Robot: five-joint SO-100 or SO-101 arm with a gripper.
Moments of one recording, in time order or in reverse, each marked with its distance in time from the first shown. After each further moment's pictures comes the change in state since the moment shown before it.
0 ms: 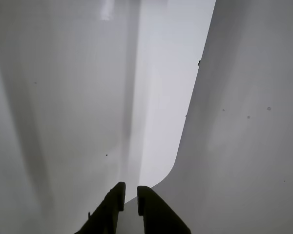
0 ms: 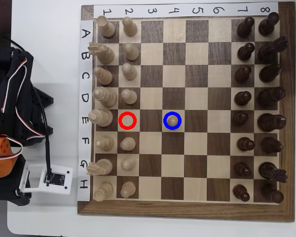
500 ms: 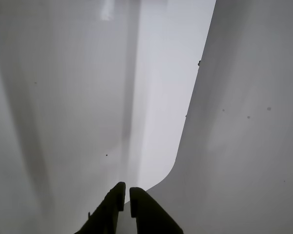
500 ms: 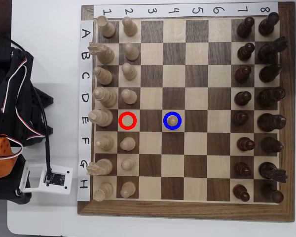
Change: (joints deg) arm 0.0 0.0 0.0 0.0 0.0
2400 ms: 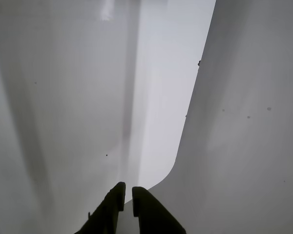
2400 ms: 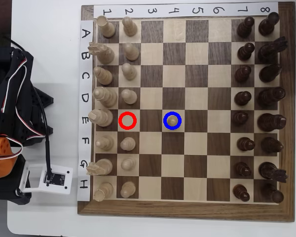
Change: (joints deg) arm 0.0 0.0 0.0 0.0 0.0
